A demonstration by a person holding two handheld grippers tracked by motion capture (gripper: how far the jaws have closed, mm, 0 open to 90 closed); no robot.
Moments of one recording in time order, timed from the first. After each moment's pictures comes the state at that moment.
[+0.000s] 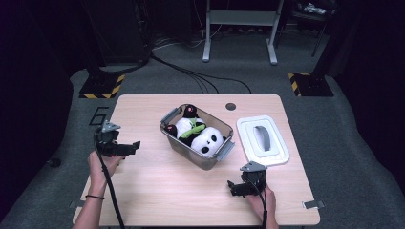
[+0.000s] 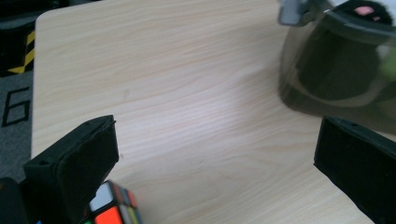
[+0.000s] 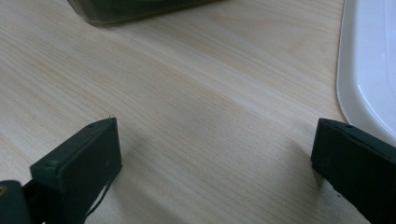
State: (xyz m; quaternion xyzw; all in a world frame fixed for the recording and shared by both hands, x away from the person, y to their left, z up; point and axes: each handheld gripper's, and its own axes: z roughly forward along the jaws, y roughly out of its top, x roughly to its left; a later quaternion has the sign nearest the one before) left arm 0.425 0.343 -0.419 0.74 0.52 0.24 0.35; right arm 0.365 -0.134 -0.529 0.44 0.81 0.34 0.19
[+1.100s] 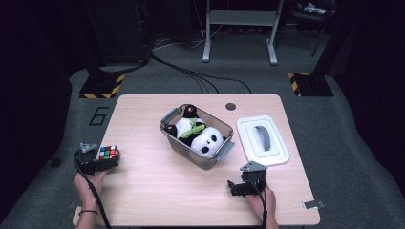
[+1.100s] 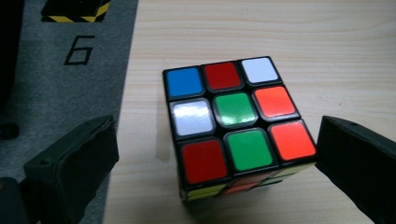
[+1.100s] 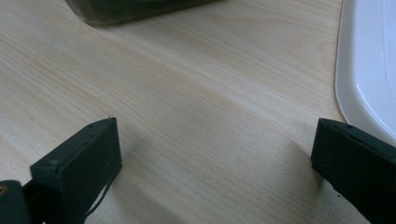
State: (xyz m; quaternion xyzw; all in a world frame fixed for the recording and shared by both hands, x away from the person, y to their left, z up) left arm 0.403 0.411 -0.499 0.65 0.63 0.27 0.32; right arm 0.365 -0.134 -0.529 0.44 0.81 0.34 0.19
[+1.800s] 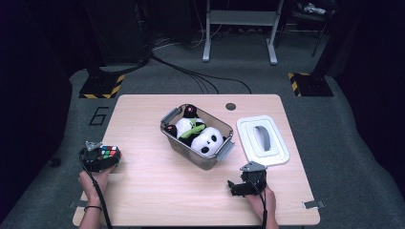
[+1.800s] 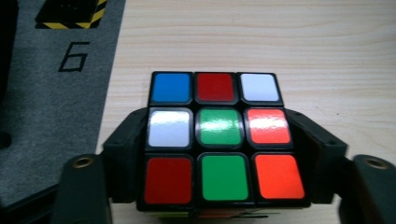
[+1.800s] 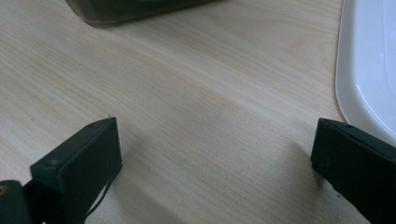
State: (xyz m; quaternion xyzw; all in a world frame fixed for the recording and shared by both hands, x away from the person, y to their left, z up) left arm 0.412 0.405 -0.506 0.65 0.62 0.28 0.32; right arm 0.365 -0.134 -0.529 0.44 0.81 0.34 0.19
